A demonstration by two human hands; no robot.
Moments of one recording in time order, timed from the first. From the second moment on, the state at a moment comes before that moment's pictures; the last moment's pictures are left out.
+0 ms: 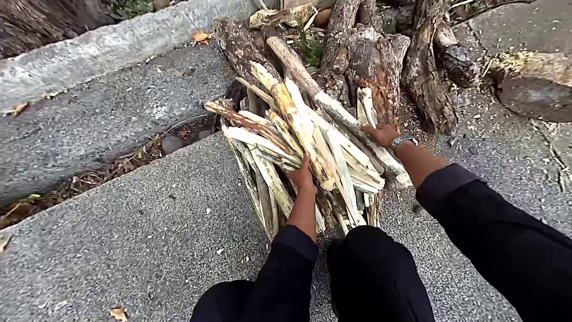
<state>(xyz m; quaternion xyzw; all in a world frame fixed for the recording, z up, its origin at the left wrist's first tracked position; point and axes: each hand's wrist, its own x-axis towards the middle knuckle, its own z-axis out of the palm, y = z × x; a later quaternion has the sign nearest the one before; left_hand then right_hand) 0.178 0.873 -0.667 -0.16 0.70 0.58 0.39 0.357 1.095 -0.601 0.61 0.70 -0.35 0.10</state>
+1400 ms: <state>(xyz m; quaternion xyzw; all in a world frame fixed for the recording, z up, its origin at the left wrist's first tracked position) -0.113 0.656 -0.429 0.43 0.58 0.66 0.22 0.074 0.826 -0.404 0.31 0.64 -0.66 -0.23</state>
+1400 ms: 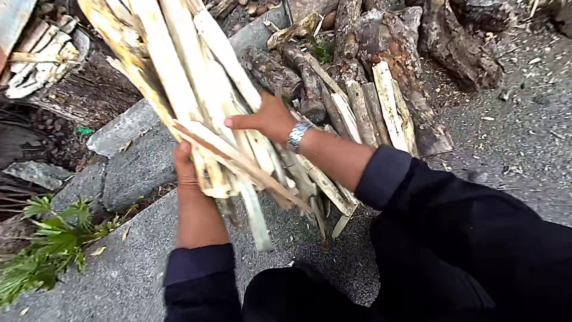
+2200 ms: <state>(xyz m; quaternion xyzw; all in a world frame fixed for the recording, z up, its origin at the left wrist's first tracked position) -0.073 0.341 -0.720 -0.13 0.75 0.51 0.40 0.034 0.583 -0.686 0.33 0.59 -0.71 0.21</state>
